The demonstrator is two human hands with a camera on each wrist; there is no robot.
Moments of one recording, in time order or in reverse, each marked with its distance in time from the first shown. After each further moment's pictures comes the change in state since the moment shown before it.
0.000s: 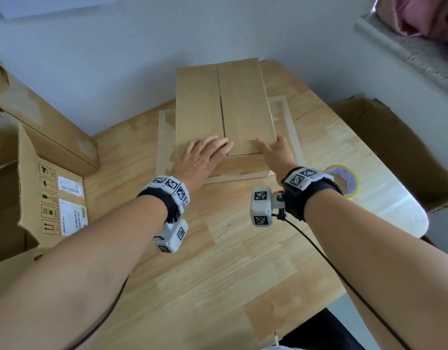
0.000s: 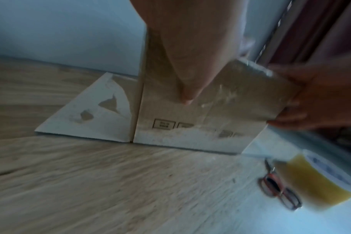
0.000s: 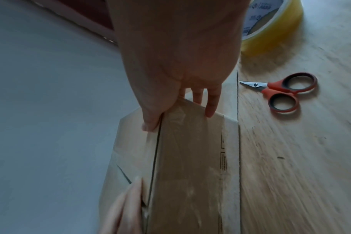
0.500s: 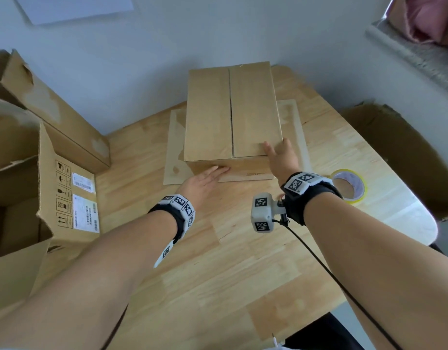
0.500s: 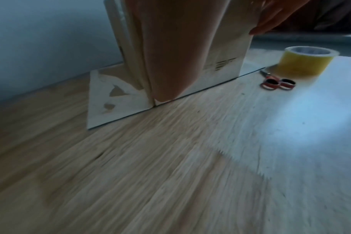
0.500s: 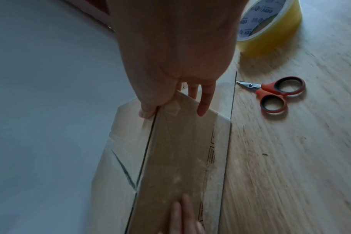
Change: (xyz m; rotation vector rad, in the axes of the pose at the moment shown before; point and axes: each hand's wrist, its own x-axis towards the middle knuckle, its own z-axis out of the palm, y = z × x) left_hand -0.034 0.017 0.007 0.770 -0.440 0.292; right_hand -0.006 0.001 0.005 -0.075 0.043 -0.054
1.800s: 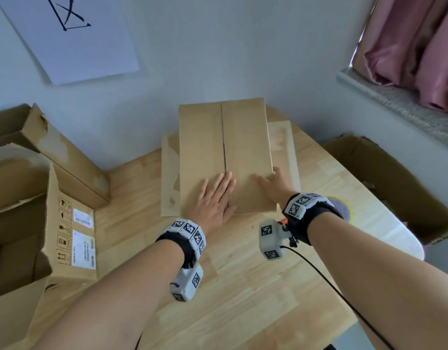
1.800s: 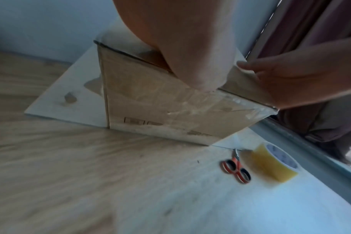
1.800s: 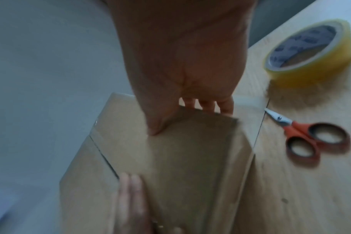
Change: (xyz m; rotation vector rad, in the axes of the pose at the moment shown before) left_hand 0.009 -0.012 -0.041 -0.990 0.231 -0.296; right_hand -0.012 -0.018 -0.025 0.214 -0.132 0.073
